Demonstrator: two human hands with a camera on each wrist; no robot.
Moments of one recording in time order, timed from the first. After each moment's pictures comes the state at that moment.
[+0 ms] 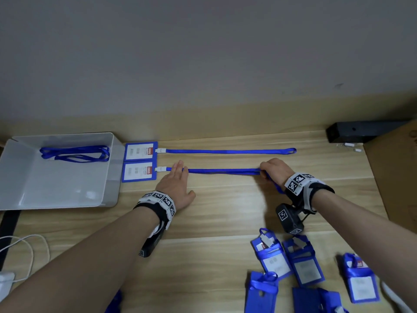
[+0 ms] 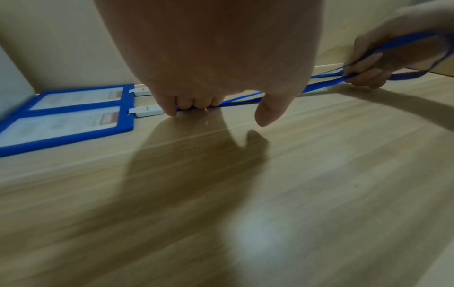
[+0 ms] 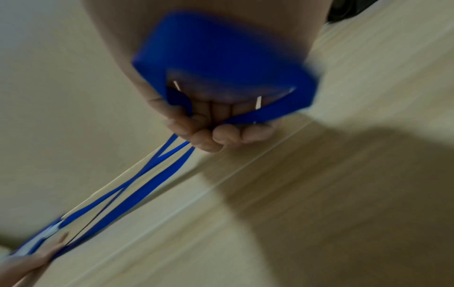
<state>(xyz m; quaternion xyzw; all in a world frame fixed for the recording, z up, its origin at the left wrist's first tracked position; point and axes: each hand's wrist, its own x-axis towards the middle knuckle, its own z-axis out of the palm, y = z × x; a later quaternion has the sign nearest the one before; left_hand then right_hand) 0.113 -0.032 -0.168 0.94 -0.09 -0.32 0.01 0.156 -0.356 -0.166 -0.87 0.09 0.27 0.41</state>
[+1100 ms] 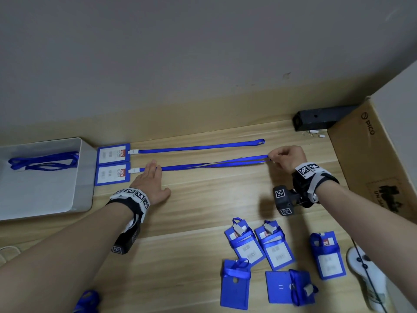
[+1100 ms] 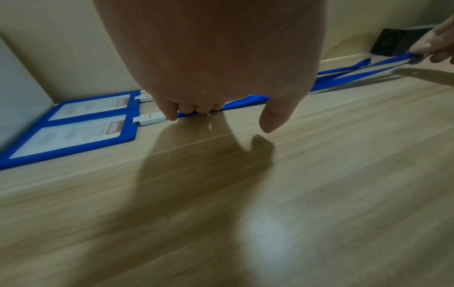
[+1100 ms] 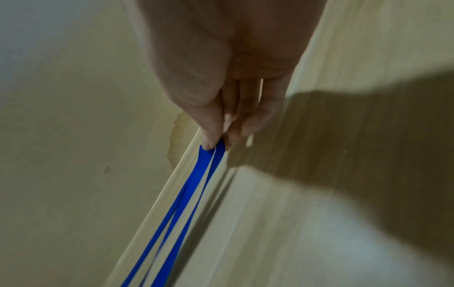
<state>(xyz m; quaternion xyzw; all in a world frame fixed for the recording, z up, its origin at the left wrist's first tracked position) 0.122 -0.046 -0.167 0.93 -0.06 -0.37 -0.04 0.137 -0.465 -0.174 -0.82 0.28 0.12 0.49</state>
